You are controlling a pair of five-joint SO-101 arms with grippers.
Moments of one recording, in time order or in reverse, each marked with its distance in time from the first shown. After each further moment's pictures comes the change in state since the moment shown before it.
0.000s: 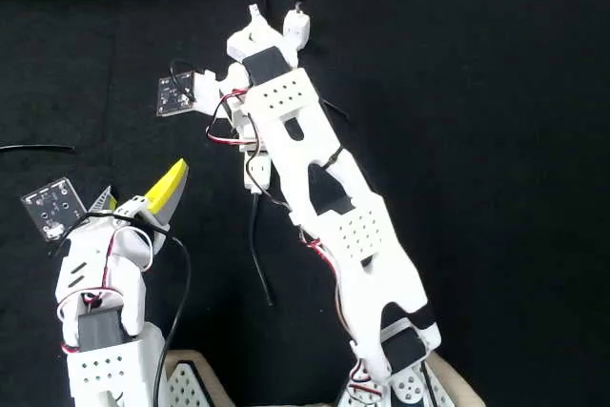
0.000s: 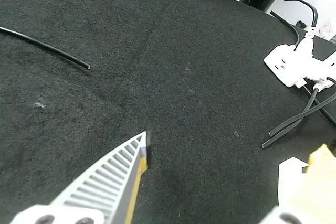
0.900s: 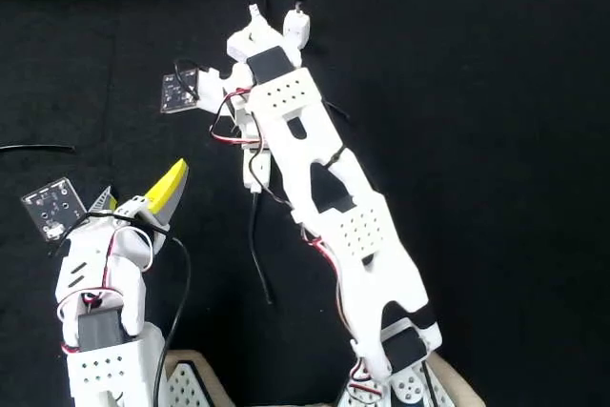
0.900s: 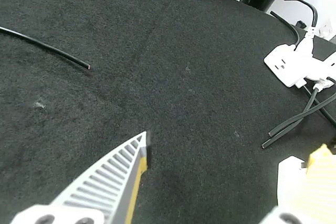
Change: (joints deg) left arm 0.0 0.0 0.0 0.0 0.0; right arm 0.8 1.1 0.2 -1.3 0.0
